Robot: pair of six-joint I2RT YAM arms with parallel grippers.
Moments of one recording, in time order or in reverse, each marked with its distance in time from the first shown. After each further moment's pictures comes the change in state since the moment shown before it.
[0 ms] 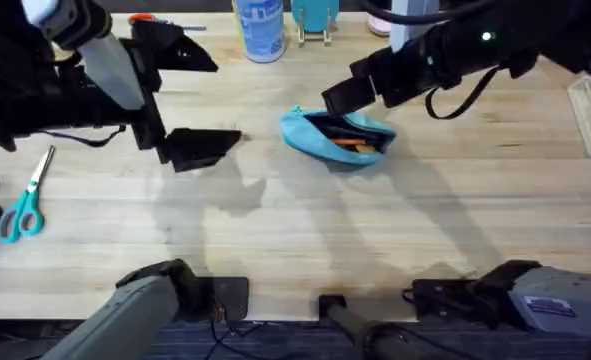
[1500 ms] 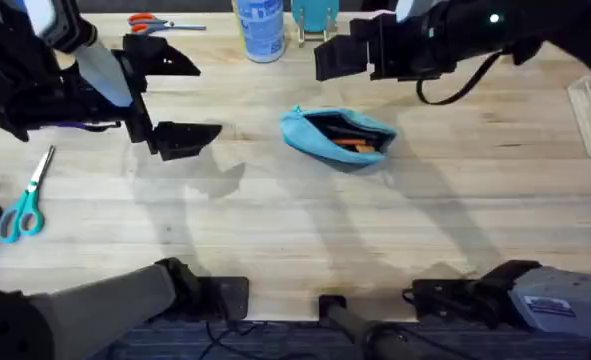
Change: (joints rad) left arm 0.150 0.250 0.000 0.041 0.070 0.192; right arm 0.000 0.000 0.038 0.072 -0.015 0.292
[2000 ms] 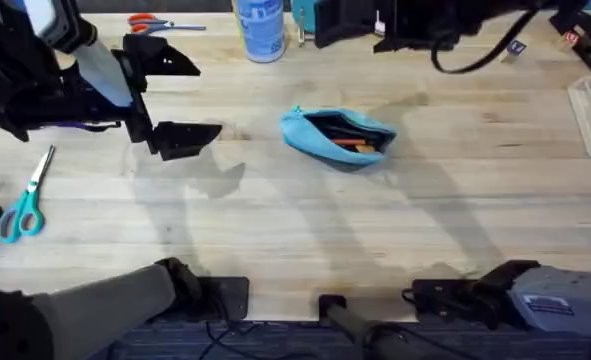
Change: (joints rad) left arm 0.000 0.000 0.000 0.000 0.000 0.000; right arm 0.000 0.018 0.183 -0.108 -0.012 0.025
